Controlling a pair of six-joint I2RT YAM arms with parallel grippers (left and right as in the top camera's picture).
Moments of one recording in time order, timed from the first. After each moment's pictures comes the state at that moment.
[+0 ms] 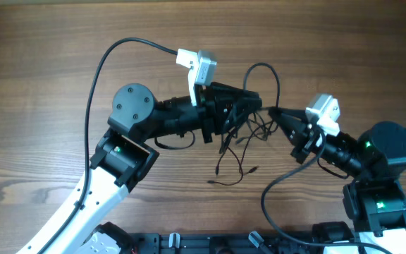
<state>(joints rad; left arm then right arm) -0.59 1.17 1.00 0.32 0.82 -0.79 0.09 0.72 0.72 -0.15 -0.80 -0.13</state>
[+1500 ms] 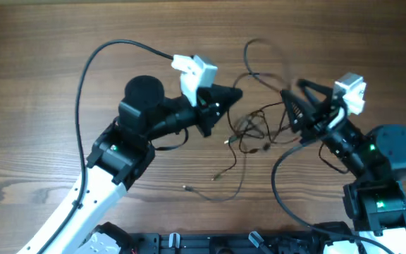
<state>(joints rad) -0.54 1.17 1.00 -0.01 0.60 -0.40 0.09 0.73 0.72 -0.07 -0.49 0.16</state>
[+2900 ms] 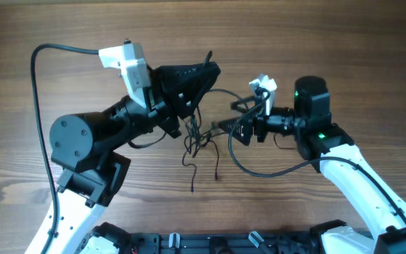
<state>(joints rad) -0.45 1.02 1.00 0.52 0.66 -0.70 0.26 1.33 0.71 0.12 -1.00 0.17</state>
